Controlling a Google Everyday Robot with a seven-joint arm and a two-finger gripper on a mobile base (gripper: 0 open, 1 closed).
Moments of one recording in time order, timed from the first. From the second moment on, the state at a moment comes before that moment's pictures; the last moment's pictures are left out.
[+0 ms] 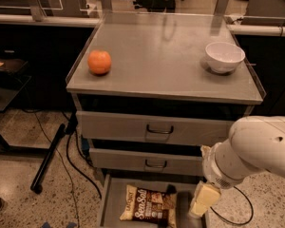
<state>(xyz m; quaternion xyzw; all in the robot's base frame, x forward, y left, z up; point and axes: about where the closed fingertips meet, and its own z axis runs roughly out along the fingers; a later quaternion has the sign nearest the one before) 0.393 -0.162 0.681 -0.57 0.81 0.05 0.14</state>
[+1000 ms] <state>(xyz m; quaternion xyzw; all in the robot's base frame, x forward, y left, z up) 0.429 -0.192 0.549 -0.51 0.84 0.10 0.15</state>
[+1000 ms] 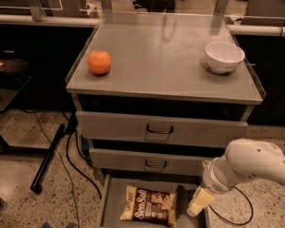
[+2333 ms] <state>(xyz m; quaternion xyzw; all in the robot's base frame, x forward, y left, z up) 0.431 -0.171 0.427 -0.50 0.82 0.22 0.18</state>
